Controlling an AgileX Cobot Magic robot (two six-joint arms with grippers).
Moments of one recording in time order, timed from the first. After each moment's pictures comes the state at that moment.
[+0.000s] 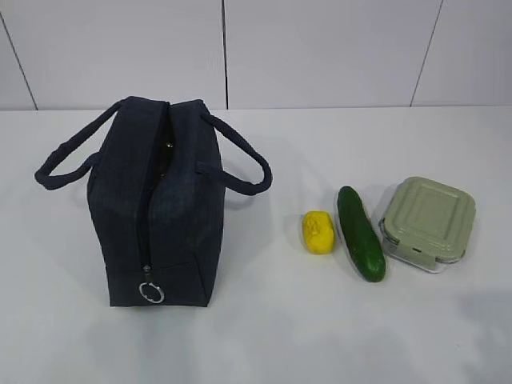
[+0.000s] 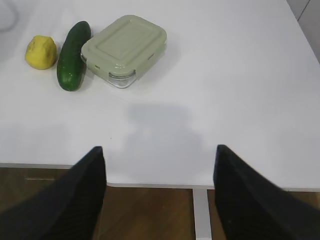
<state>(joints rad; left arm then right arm) -0.02 0.01 -0.51 -0.19 1.12 0.24 -0.06 -0.02 -0.49 -0.01 1.15 -0.09</state>
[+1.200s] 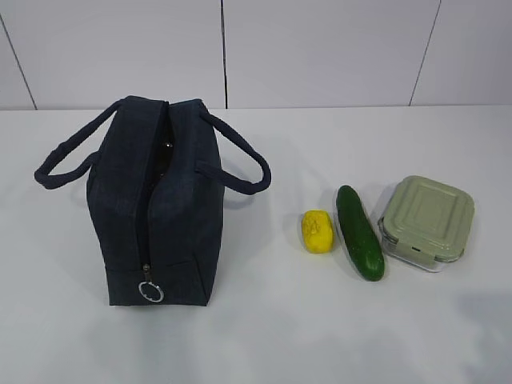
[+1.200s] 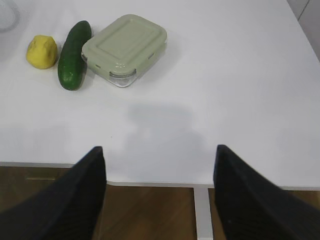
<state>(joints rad) -0.02 0.01 -0.51 -0.19 1.12 0.24 -0.06 -0.02 -0.49 0.00 1.15 -0.09</state>
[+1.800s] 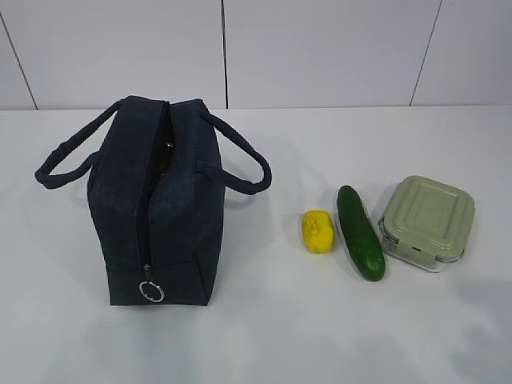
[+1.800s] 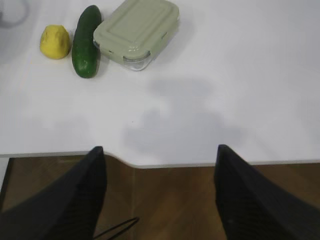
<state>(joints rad) -0.02 0.01 -0.51 -0.19 1.12 0.24 -0.06 0.06 -0.51 0.04 1.18 -0.01</state>
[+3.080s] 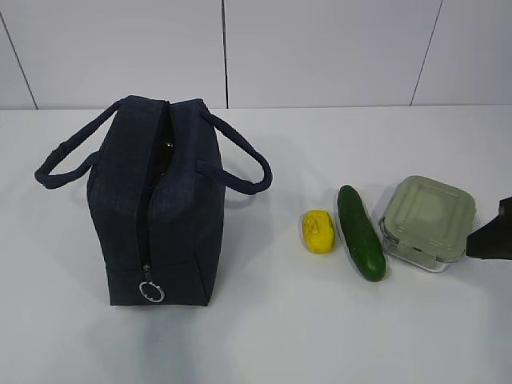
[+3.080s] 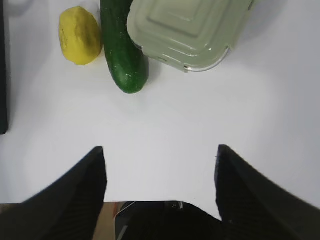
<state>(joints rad) -0.02 0.01 -0.51 -0.19 1.12 0.24 -0.06 1.14 -0.62 0.50 0.67 -0.15</state>
